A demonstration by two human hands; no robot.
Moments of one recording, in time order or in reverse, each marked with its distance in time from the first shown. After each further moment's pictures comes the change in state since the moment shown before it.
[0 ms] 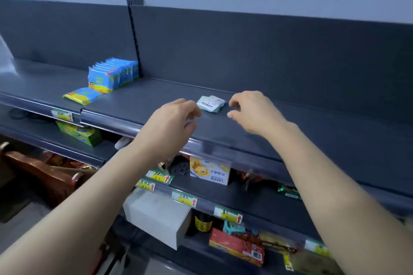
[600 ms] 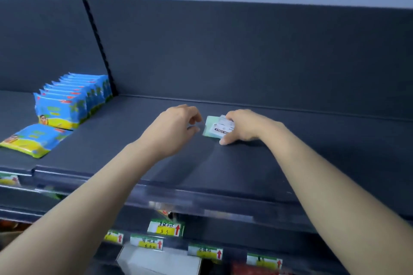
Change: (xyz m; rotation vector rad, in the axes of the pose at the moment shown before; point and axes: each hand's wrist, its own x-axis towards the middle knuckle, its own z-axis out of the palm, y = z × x) left_hand 0.155 -0.136 0.048 -0.036 -0.268 0.111; right_hand 0.168 0.000 0.080 0.027 -0.408 0.291
